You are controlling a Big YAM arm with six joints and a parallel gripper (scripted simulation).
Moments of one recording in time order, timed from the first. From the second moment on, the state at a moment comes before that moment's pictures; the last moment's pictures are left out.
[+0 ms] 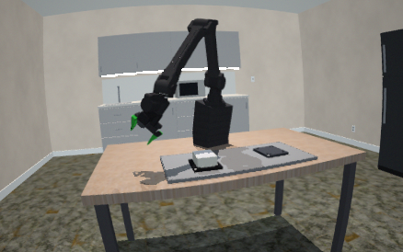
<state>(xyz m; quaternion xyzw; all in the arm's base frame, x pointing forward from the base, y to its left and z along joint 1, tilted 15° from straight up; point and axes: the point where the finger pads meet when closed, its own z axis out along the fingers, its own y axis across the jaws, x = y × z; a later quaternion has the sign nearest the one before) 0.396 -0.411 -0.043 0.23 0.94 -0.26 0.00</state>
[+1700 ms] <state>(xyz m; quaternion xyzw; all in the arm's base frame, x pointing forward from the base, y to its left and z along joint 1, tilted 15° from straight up) 0.433 -0.193 -0.053 0.03 0.99 0.01 0.10</state>
